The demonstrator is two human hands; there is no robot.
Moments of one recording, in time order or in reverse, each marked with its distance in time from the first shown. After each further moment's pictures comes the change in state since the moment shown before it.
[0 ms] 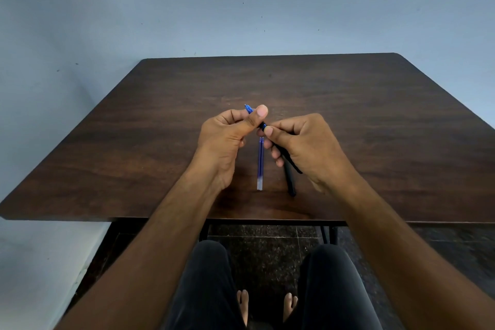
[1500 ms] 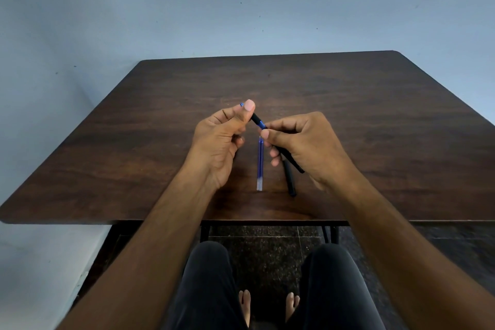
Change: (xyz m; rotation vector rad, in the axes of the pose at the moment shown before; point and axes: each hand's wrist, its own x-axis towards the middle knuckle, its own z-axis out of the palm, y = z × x) left_hand 0.006 -0.001 -0.007 -0.139 0.025 -0.083; right_hand -0.002 -0.003 -0.004 0.027 0.007 0.000
